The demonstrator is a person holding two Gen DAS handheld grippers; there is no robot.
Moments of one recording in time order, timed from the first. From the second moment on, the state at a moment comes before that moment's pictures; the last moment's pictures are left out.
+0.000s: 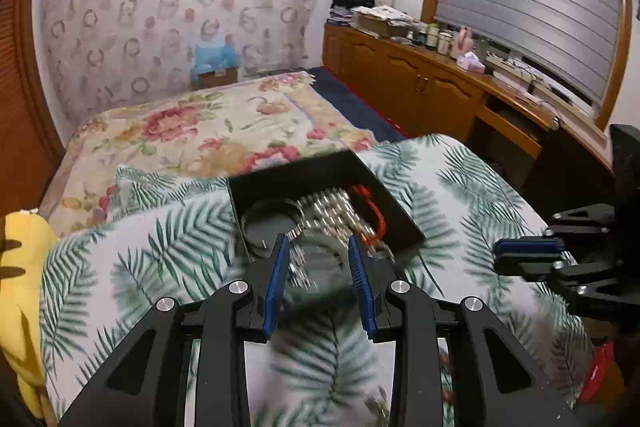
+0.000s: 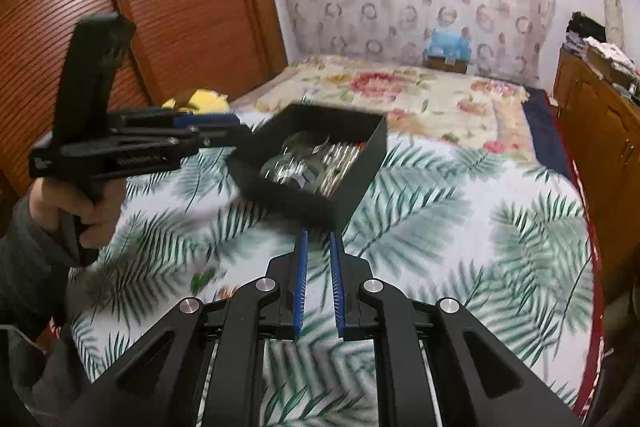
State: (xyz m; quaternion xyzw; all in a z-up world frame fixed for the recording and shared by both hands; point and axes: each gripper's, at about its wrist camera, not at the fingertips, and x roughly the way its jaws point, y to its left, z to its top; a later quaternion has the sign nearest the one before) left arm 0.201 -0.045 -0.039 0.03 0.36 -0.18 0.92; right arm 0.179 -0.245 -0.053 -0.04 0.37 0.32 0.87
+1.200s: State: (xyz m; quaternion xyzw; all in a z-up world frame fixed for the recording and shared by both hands) left arm 0.121 -0.061 -0.106 0.04 0.44 -0.22 0.87; right arm 0.153 -0.227 -0.097 -0.05 0.44 0.32 0.84
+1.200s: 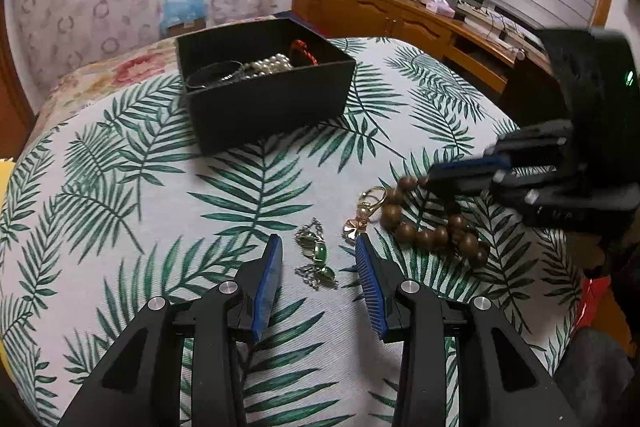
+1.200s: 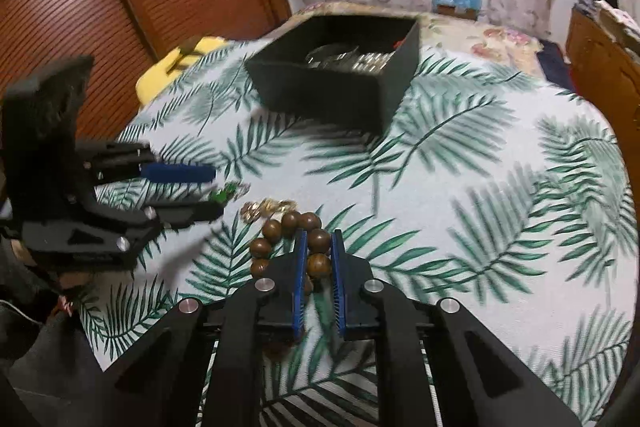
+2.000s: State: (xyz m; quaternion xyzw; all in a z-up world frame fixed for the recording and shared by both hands) left arm 0.125 -0.056 -0.092 0.03 0.41 -0.22 0.88; right arm 0.158 -0.253 -0.028 -0.03 0.35 0.30 0.89
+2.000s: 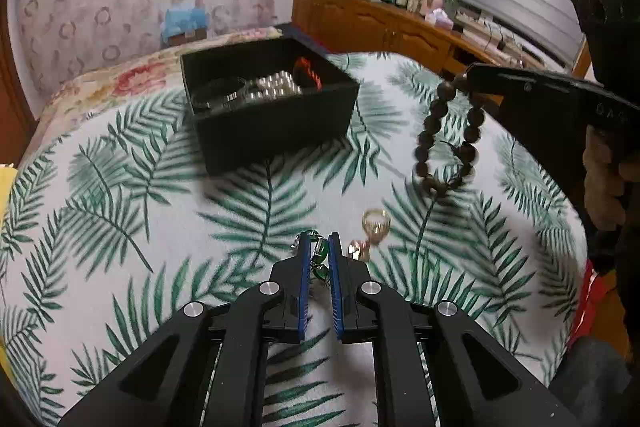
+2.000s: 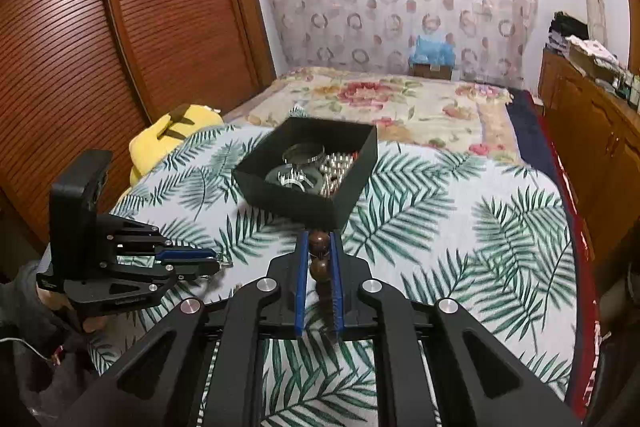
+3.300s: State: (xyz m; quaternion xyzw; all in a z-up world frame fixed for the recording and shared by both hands) left arm 0.162 -0.043 -0.035 0.02 0.34 -0.21 0.92; right arm 0.215 -0.201 -0.112 -0.13 0.44 0.27 0.85
